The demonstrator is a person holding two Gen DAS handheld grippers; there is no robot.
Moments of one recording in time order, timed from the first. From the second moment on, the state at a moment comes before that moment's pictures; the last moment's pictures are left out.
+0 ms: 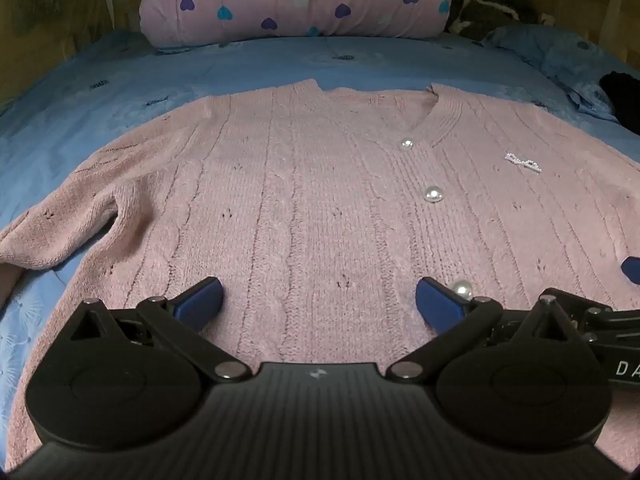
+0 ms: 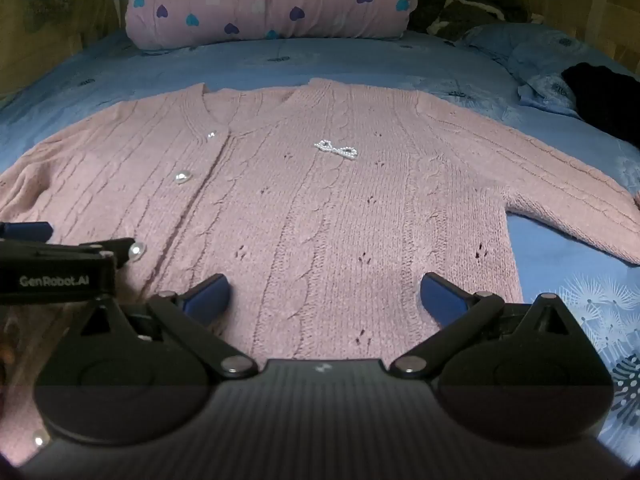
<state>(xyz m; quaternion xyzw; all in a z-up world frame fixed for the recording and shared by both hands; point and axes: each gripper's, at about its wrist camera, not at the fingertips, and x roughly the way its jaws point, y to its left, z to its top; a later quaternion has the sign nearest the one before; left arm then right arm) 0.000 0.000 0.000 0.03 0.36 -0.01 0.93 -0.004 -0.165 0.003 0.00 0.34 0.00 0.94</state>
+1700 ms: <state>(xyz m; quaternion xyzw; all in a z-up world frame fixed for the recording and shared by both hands) 0.000 0.000 0.000 0.03 0.36 -0.01 0.93 -0.004 -0.167 0.002 0.00 0.34 0.00 0.94</state>
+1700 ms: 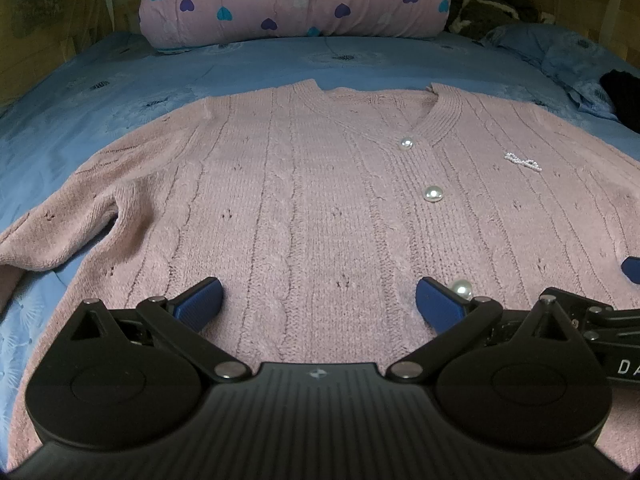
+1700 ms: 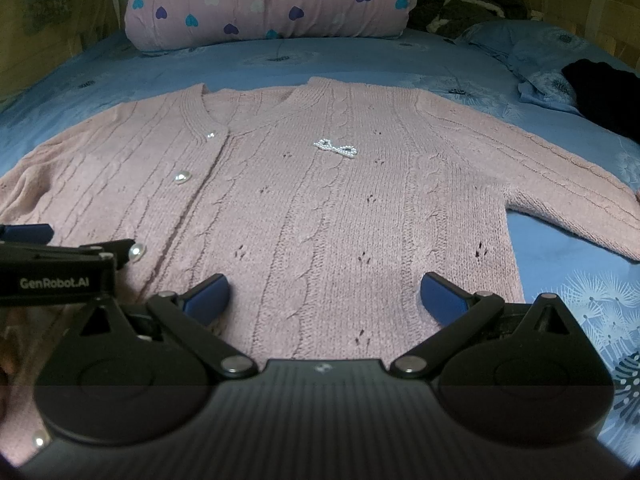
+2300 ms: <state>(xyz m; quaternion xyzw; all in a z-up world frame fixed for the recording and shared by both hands) -0.004 0.005 0.014 0.02 0.37 -0.03 0.93 -0.019 -0.166 0.026 0.00 0.34 0.01 0.94</state>
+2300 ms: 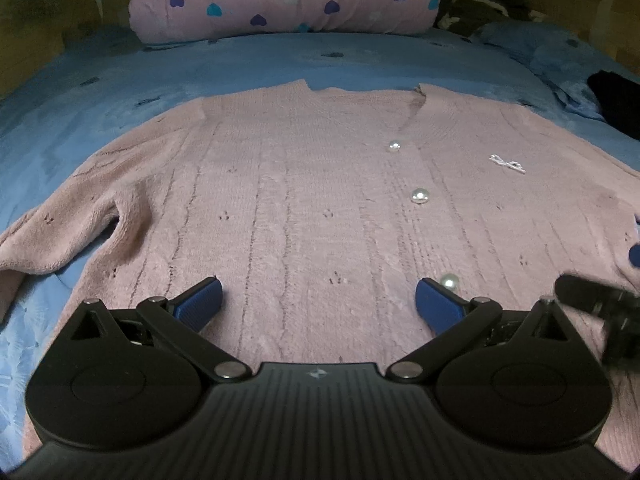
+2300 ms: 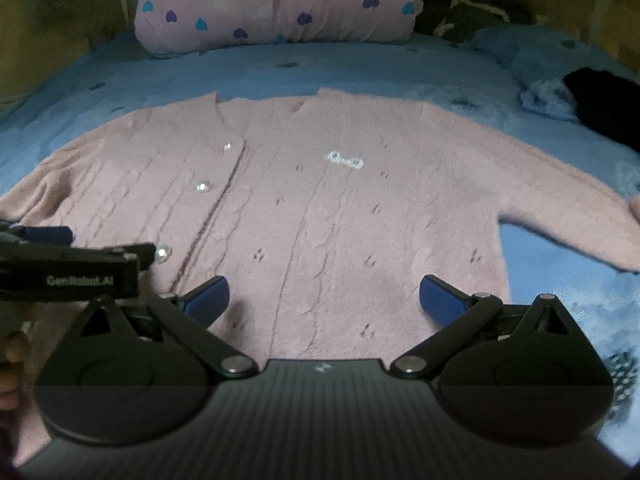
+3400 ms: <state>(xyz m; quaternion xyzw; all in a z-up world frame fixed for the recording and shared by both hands) -0.003 -0.052 0.036 0.01 0.43 -0.03 0.90 0.000 -0.387 0.063 0.02 0.31 -0.18 0.93</state>
